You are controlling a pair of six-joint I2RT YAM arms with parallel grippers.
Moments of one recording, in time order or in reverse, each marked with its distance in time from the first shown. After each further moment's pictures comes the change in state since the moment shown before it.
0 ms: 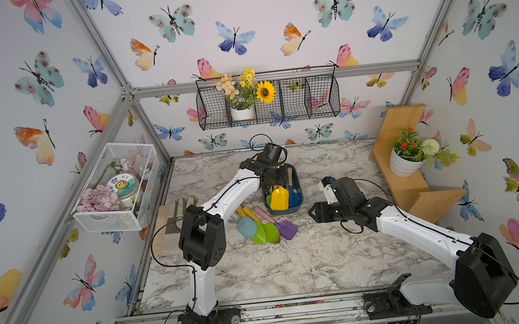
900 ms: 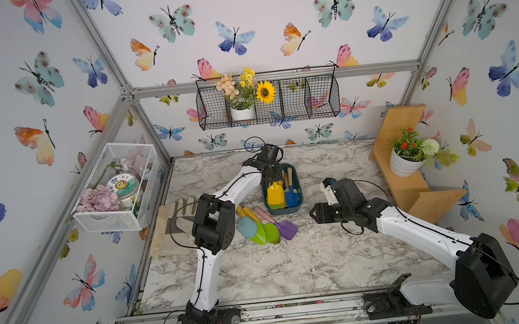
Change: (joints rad) left arm 0.062 0.189 0.084 0.079 -0.117 -0.062; right arm 0.000 0.000 -0.013 -0.006 0.018 0.017
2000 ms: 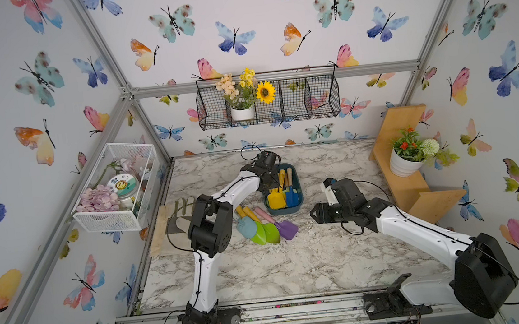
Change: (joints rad) left arm -0.002 -0.099 -0.177 0.028 -0.008 -0.038; right arm -0.004 0.006 -0.002 0.000 0.000 0.010
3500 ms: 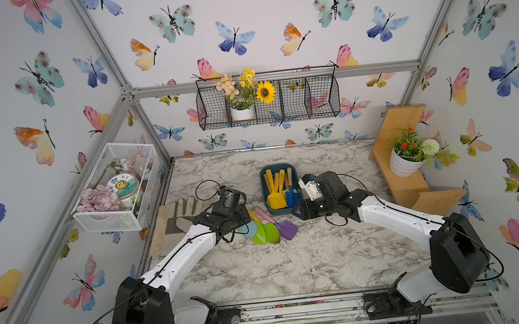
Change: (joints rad) left arm 0.092 -0.834 -0.851 0.059 0.016 -0.162; right arm 0.084 0.200 0.168 0.071 -0.181 -0.073
